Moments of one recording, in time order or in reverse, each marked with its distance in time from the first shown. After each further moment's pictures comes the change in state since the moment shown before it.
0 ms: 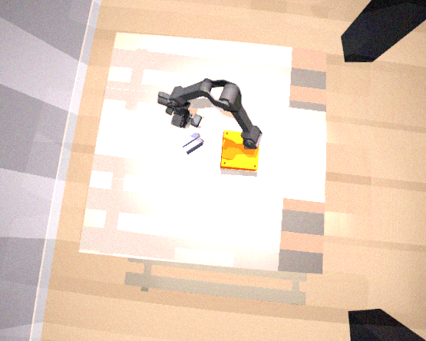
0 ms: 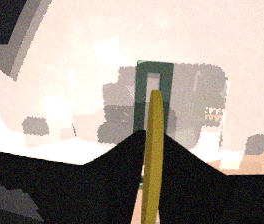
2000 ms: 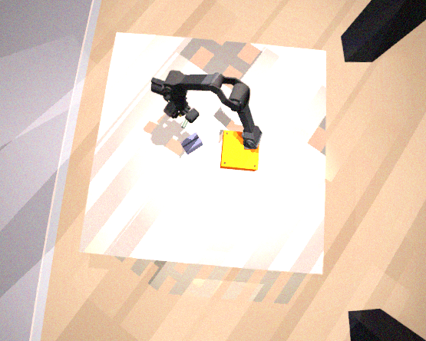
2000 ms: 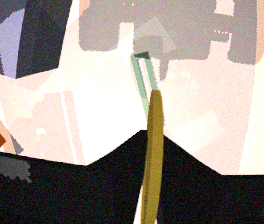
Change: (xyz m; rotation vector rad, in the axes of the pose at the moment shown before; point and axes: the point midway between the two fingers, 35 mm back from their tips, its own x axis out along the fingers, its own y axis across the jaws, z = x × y) arm -0.093 0.001 -0.004 0.307 0.001 0.003
